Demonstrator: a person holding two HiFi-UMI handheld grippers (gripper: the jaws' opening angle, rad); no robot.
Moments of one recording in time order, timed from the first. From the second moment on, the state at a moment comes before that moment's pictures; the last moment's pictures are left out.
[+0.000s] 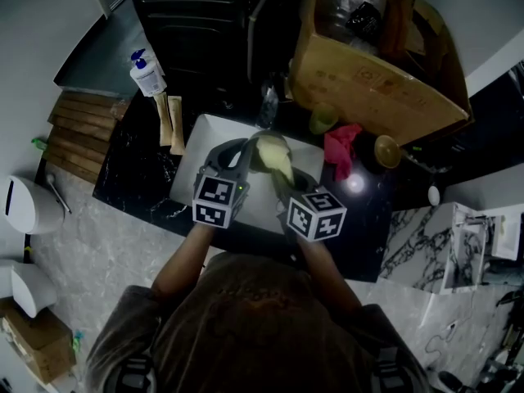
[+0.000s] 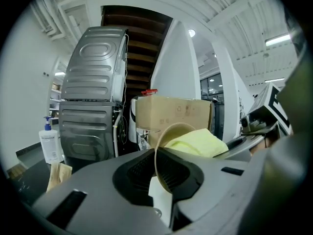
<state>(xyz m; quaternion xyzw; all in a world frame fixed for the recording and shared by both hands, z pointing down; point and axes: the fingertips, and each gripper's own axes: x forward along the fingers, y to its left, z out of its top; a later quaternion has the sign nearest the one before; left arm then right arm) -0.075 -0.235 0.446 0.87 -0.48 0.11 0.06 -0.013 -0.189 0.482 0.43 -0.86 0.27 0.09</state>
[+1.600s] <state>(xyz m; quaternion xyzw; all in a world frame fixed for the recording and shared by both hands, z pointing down) -0.064 -0.230 0.444 0.87 -0.48 0.11 0.04 -0.005 -0.207 0.459 0.46 -0.86 0.21 0.10</state>
